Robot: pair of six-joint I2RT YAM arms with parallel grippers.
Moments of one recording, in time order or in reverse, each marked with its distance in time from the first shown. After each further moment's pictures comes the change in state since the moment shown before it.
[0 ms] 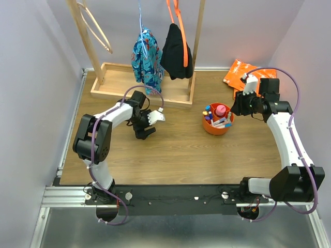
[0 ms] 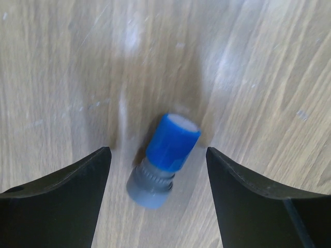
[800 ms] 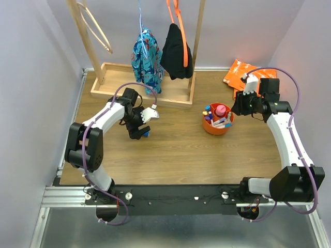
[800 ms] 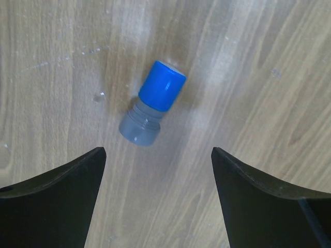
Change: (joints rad) left arm 0.051 -0.138 0.000 -0.142 -0.007 -0.006; right arm 0.001 -0.001 -0.003 0.006 0.026 -0.001
